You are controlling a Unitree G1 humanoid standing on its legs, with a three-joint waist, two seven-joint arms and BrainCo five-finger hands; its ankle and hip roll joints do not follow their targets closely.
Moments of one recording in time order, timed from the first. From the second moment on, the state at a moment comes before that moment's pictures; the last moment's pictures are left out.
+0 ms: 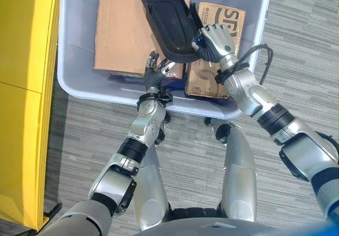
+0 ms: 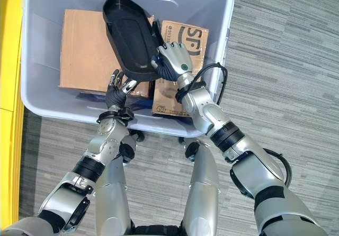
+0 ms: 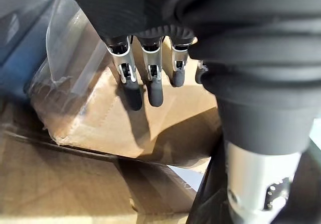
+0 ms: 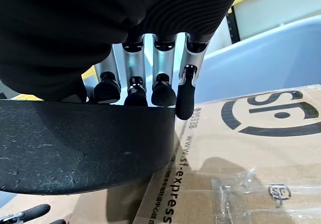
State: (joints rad) left arm -0.61 0.20 -0.30 0.41 -0.72 -0.21 0.39; right arm -0.98 -0.44 0.64 0.37 -0.65 0.11 -0.34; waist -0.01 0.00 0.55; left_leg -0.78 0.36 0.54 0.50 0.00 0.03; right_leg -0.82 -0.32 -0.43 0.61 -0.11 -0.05
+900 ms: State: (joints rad) left arm -0.66 0.37 -0.37 0.43 -0.87 0.13 -0.04; right arm -1.02 -0.50 0.72 0.37 -0.71 0.07 -0.20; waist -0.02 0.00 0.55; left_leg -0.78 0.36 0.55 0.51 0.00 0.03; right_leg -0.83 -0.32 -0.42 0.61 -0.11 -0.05
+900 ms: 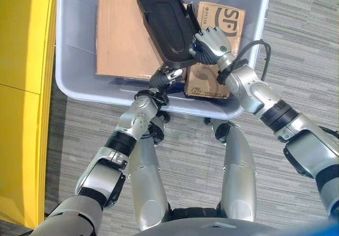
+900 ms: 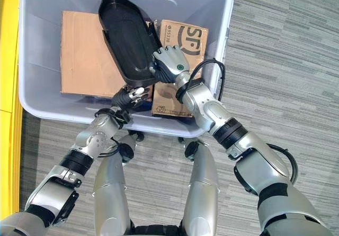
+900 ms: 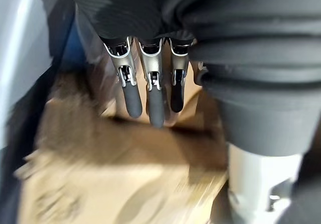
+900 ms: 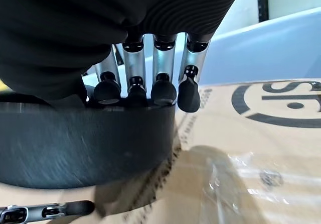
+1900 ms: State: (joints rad) left arm -0.50 0.36 -0.30 0.35 -0.92 0.01 -0.18; right arm -0.77 -0.53 0.56 0.18 -0.46 0.16 -0.05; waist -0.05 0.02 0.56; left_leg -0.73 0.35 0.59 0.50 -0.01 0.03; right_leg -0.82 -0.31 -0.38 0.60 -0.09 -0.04
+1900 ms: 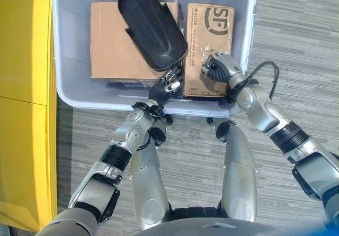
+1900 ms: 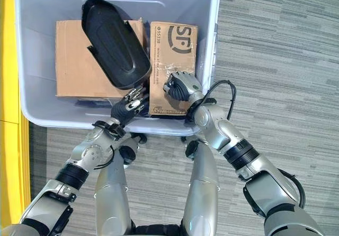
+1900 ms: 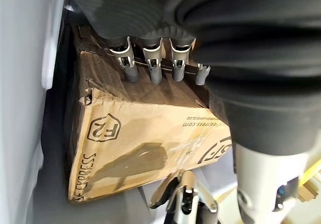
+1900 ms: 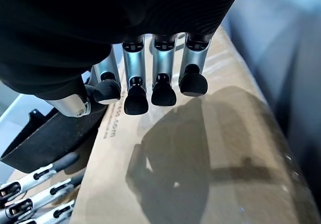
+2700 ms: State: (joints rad) left arm -0.52 0.27 -0.31 0.33 -1.01 -0.06 -0.07; right arm -1.03 -0.28 0.38 -0.02 0.13 0.04 -0.23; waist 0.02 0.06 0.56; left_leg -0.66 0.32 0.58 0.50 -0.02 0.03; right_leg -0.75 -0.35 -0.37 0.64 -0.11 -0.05
